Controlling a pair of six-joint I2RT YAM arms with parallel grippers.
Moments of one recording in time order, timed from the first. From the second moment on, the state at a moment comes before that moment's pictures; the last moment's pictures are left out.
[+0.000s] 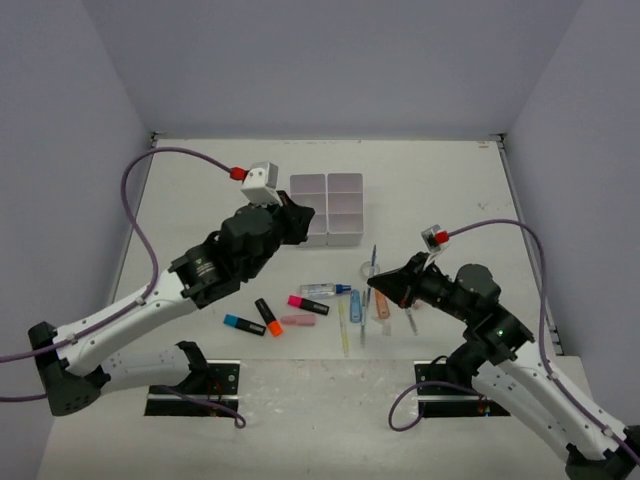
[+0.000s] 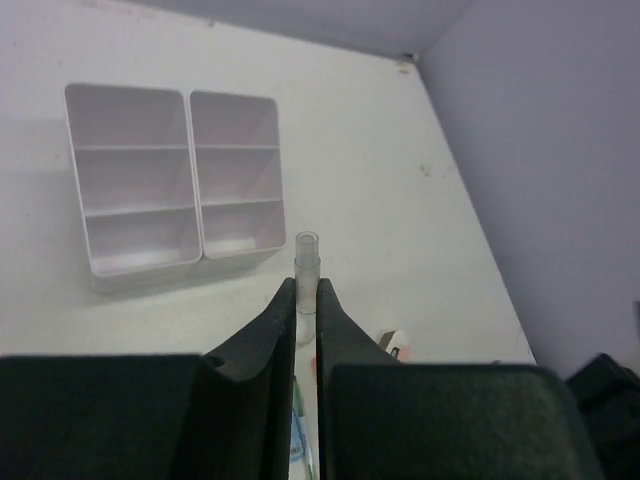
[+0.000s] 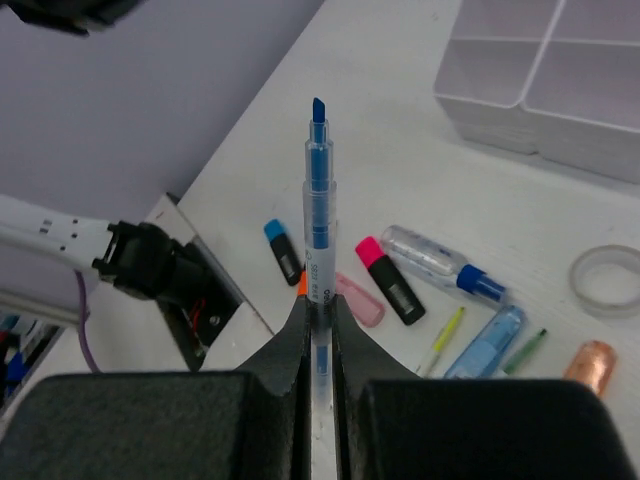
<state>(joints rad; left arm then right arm) -0.97 1.16 1.12 -0.30 -0.53 -0.72 0.65 0.42 0.54 -0.30 -0.23 0.58</state>
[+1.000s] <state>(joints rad) -0.93 0.95 0.76 0.40 0.14 -0.54 0.79 0.73 0.51 0.28 -0.48 0.62</state>
